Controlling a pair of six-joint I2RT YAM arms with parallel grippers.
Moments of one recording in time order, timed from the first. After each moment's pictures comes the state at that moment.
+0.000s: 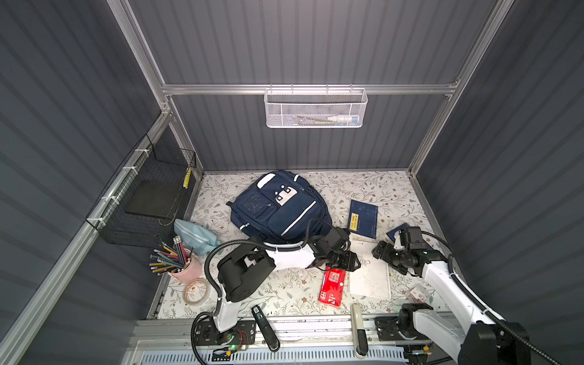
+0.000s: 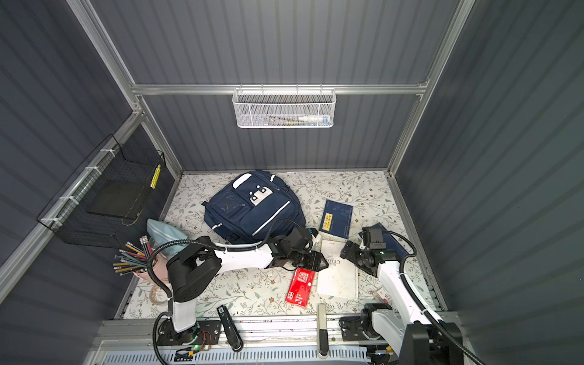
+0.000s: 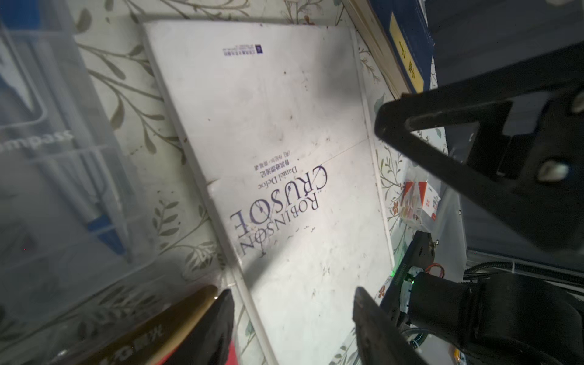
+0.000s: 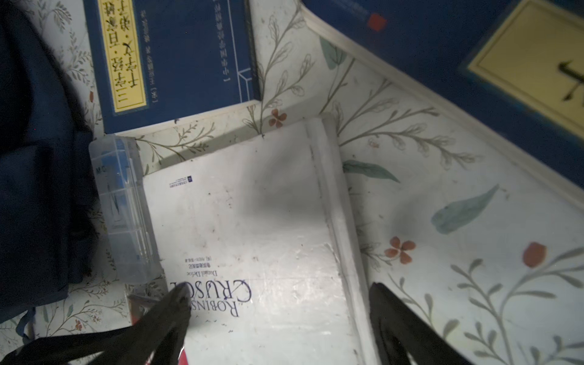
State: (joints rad) left arm -1.07 1.95 1.21 -0.06 0.35 -0.76; right arm 0.03 1.01 0.52 -0.61 -0.16 0.55
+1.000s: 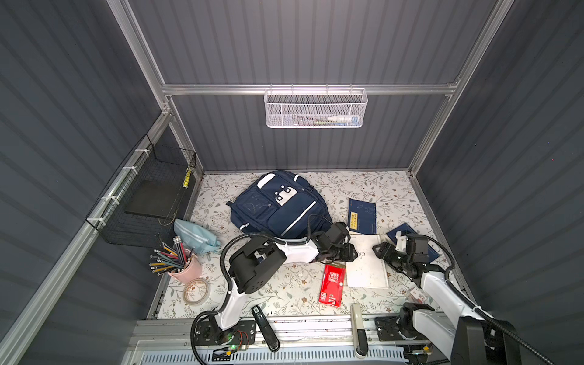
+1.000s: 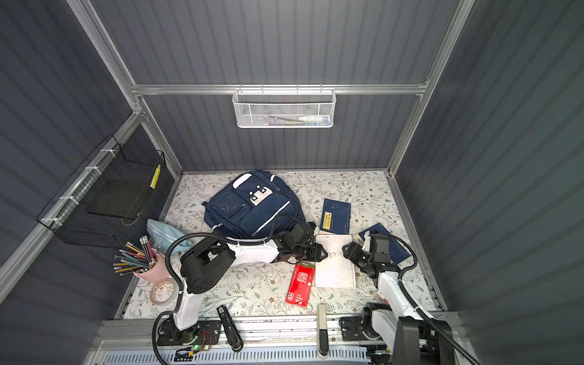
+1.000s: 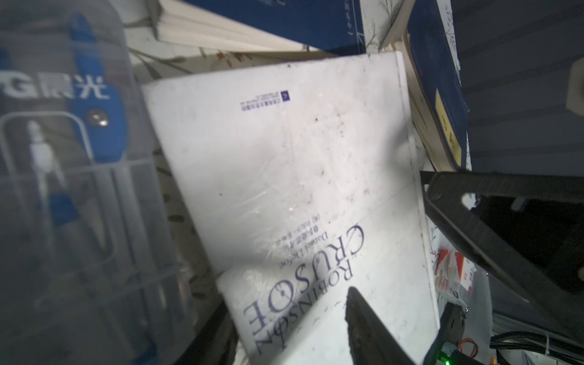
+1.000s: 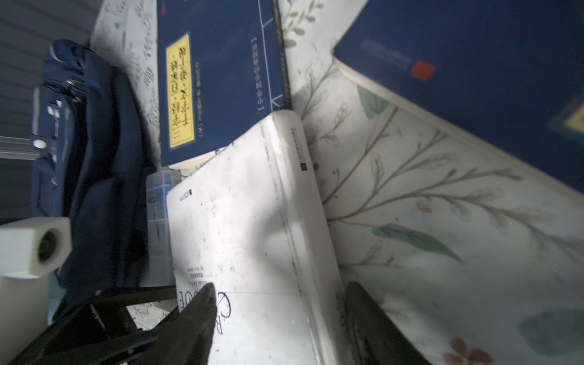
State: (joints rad) left arm -1.03 2.08 1.28 0.01 0.26 -0.80; right arm -0.11 1.01 0.31 -0.13 -0.42 0.58
